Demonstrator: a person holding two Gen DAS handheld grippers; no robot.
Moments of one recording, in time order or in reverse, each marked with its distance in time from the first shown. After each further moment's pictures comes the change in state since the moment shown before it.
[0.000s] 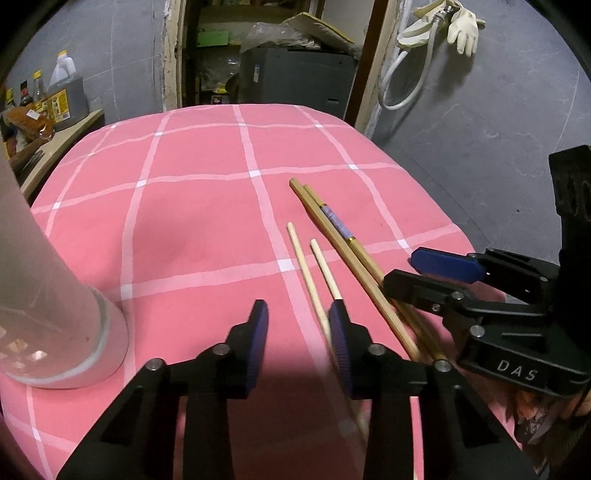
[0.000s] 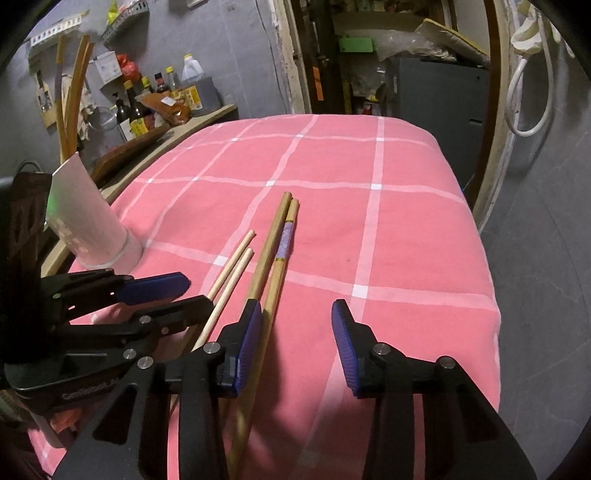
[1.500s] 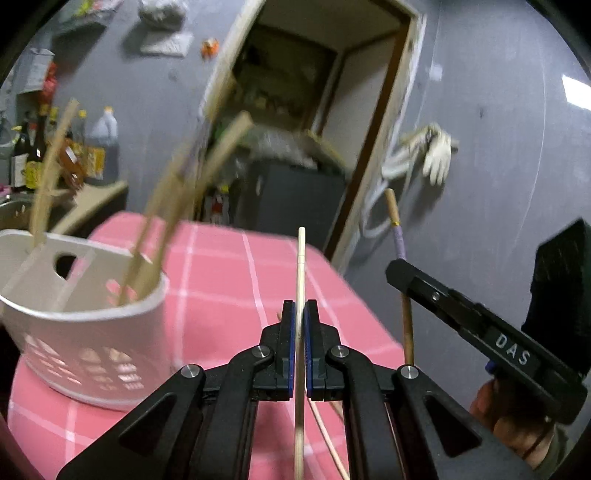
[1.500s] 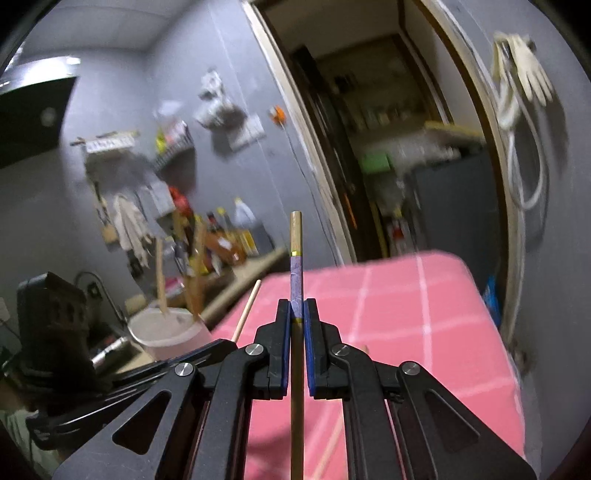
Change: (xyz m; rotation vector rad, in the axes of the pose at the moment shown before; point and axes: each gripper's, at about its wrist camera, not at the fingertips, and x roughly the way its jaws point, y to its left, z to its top) left arm -0.138 0.010 0.005 -0.129 -0.501 -0.087; right arm -0.105 0.058 0.020 0.090 -0.585 0.179
